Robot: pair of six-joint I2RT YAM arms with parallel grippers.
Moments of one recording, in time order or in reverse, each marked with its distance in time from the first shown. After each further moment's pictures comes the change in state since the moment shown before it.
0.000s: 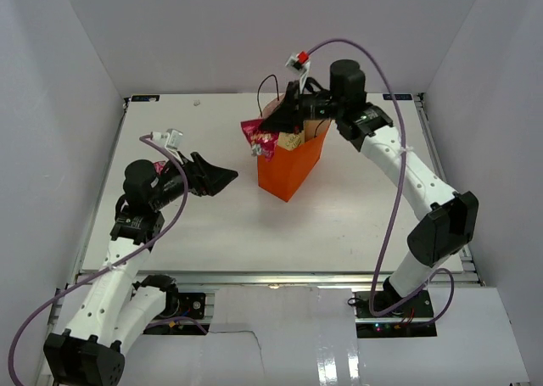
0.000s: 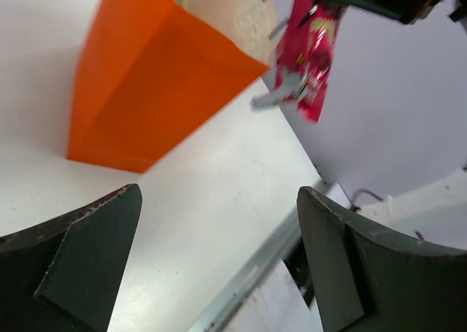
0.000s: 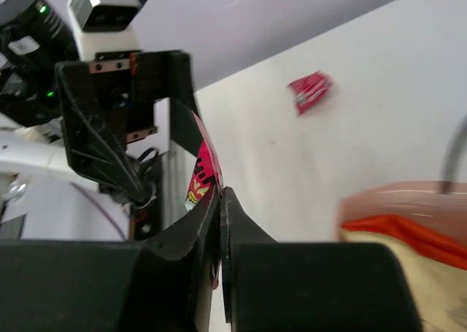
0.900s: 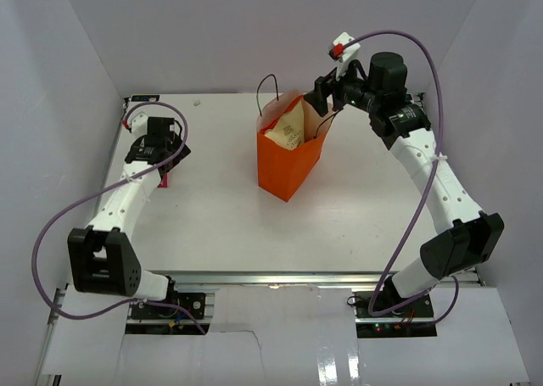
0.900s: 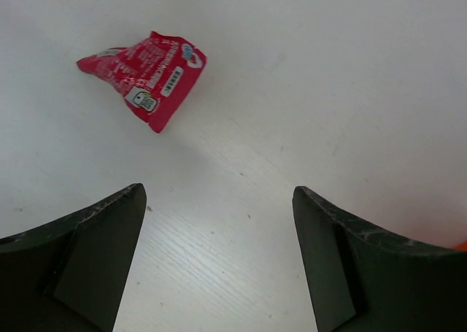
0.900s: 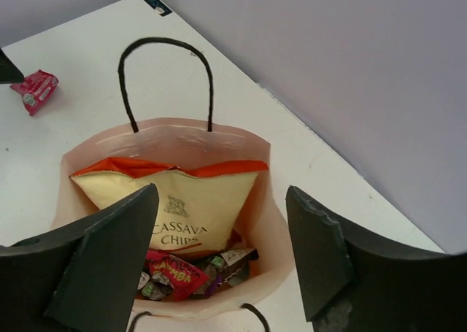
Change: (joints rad) left arm 0.093 0.539 0.414 -0.547 -1.085 -0.026; right arm -0.193 -0.125 0.021 -0.119 0.533 -0.483
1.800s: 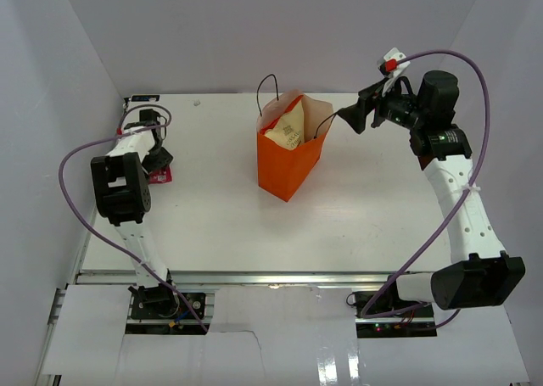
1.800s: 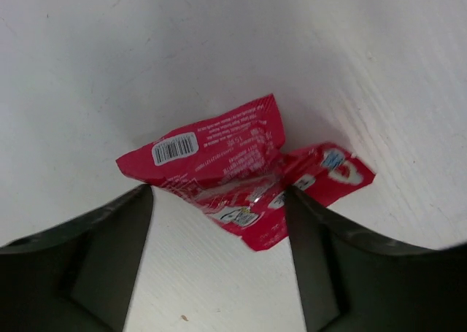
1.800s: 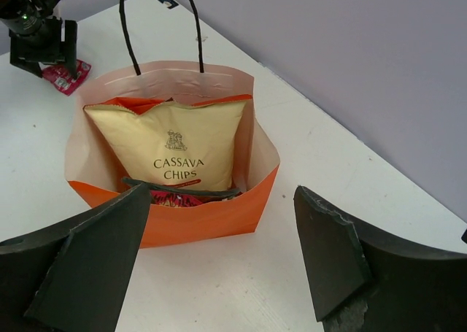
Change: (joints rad) left arm 0.232 0.711 0.441 -0.242 -0.014 -0.016; right arm -0.273 -0.230 -0.233 0.006 -0.279 0.034
